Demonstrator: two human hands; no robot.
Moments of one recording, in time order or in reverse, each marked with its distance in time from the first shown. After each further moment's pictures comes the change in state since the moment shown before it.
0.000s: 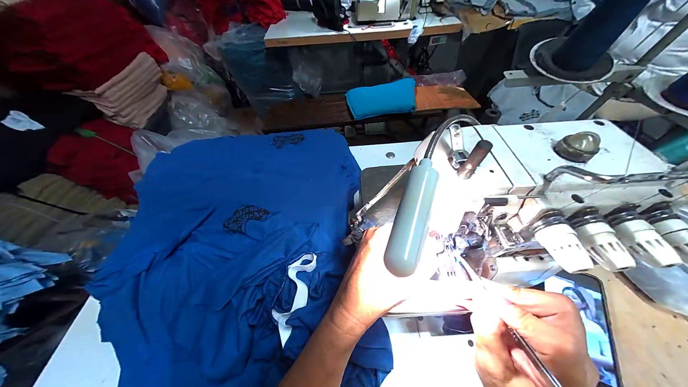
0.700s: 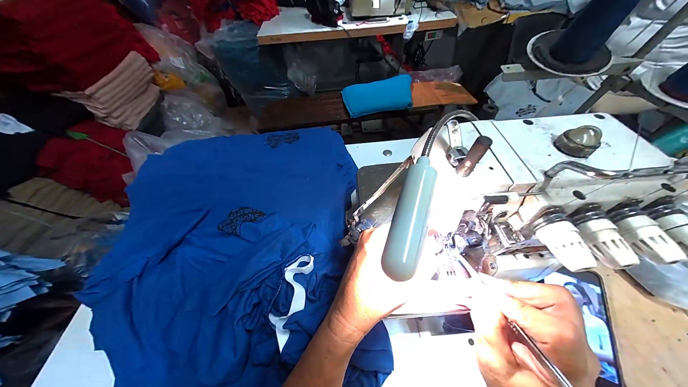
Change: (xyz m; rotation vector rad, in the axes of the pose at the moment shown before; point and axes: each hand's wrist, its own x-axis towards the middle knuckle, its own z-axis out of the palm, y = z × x) left_hand -0.002 -0.001 0.001 -0.017 0.020 0.035; right_hand 0.003 0.001 0.001 -0.016 0.001 0.025
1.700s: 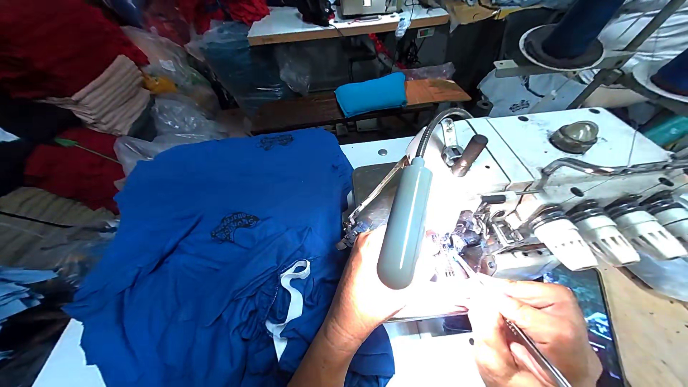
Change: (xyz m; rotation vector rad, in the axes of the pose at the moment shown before) left_hand -0.002 -0.002 -0.001 0.028 0.011 0.005; right_hand 0.000 -0.003 0.001 -0.030 -0.001 0.005
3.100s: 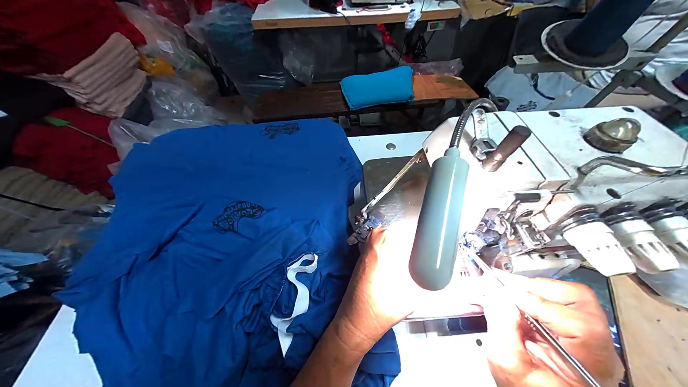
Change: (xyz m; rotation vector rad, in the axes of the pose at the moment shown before) left_hand 0.001 0.003 0.001 0.009 0.009 0.091; right_hand 0.001 -0.001 0.004 -0.027 0.006 0.062
